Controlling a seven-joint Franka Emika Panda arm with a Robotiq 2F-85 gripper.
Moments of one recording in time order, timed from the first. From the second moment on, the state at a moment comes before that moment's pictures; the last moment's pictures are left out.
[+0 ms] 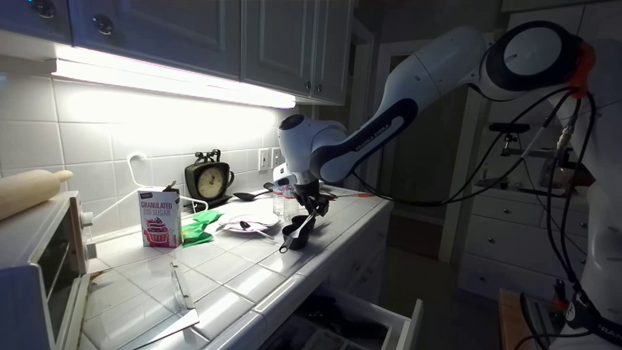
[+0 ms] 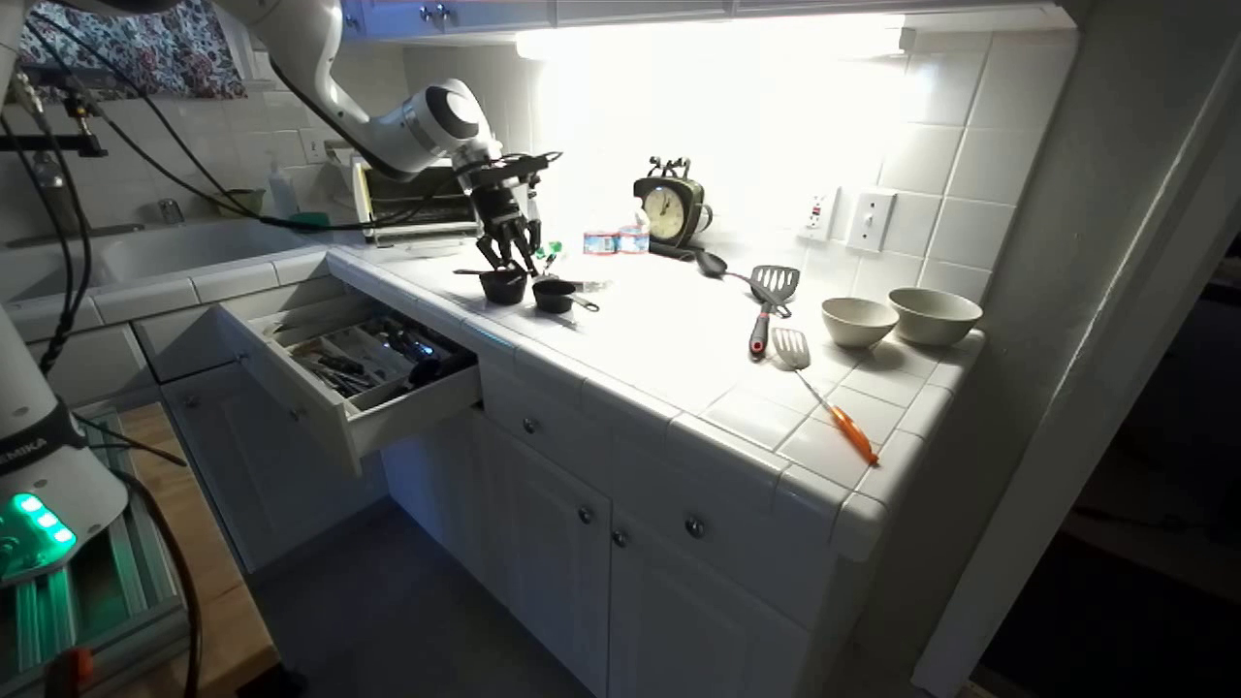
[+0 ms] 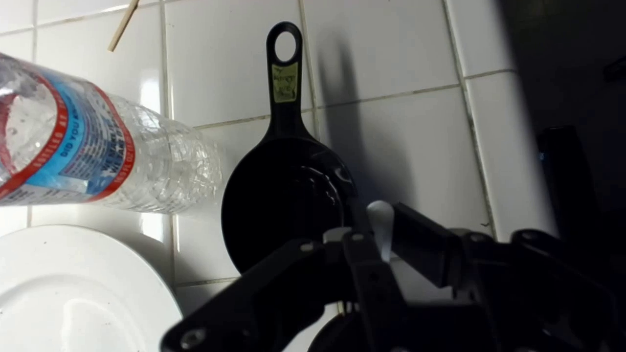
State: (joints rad) arm 0.08 0.52 0.06 -1.69 -0.71 2.11 -0.91
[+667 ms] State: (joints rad) arm 0.06 0.51 0.06 -1.69 -0.63 2.11 -0.92
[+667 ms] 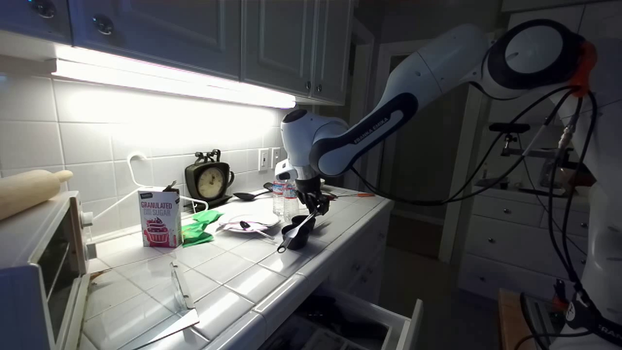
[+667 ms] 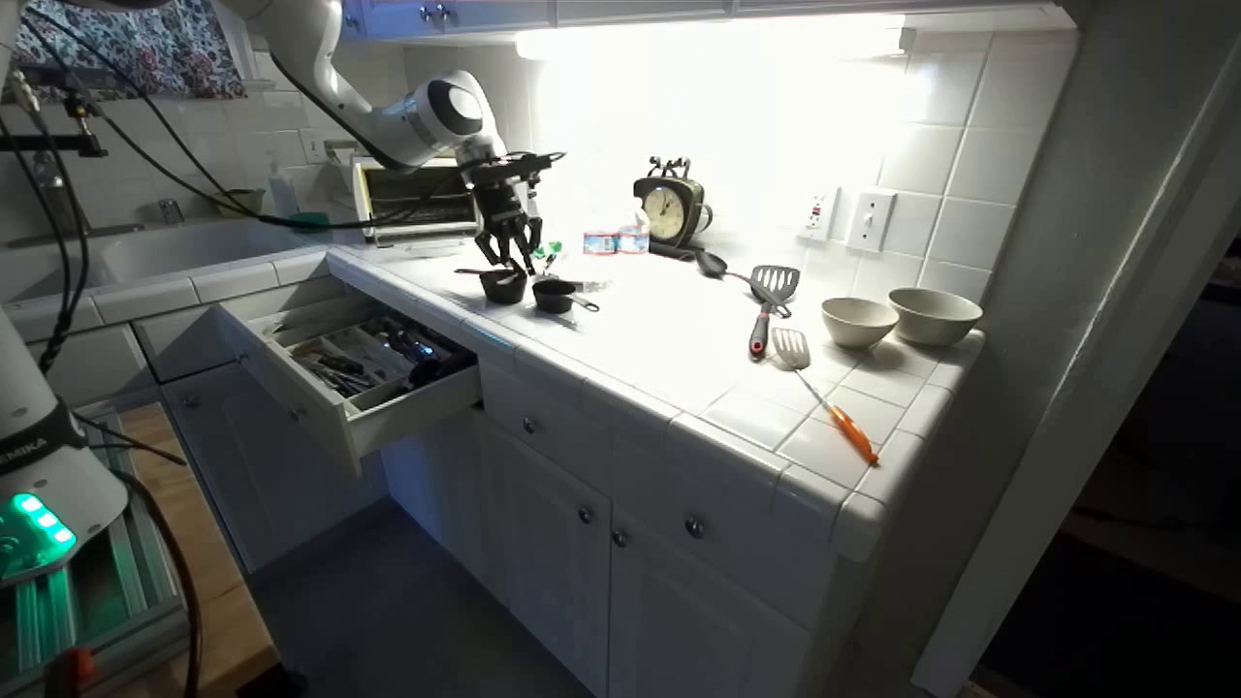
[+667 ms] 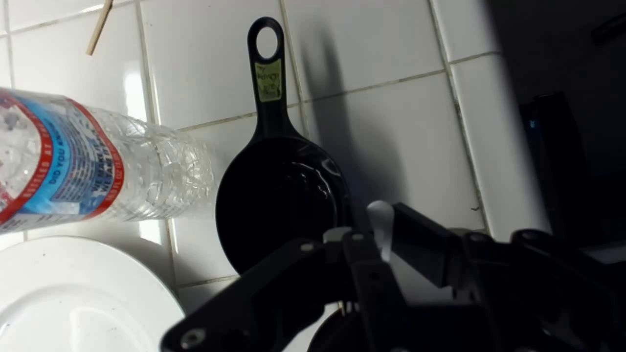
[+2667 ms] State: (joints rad) arm -0.03 0.43 0.02 -1.69 -0.49 2.14 -0.97
